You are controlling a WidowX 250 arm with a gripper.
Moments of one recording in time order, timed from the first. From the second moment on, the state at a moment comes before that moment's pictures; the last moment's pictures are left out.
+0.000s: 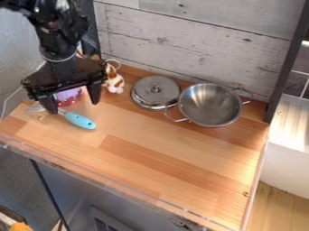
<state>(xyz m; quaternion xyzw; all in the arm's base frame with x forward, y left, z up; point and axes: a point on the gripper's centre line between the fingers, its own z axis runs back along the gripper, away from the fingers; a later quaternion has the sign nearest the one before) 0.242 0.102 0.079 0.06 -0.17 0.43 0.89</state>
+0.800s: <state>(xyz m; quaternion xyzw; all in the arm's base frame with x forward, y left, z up) 0.250 0.117 0.047 0.08 -0.14 0.55 0.82</state>
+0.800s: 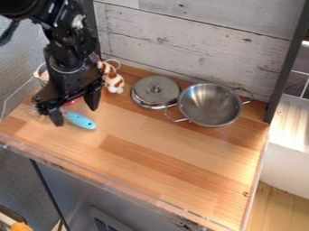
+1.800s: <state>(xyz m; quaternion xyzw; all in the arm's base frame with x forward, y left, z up) 0.264 0.122 0.010 0.07 -0.12 0.55 0.82</state>
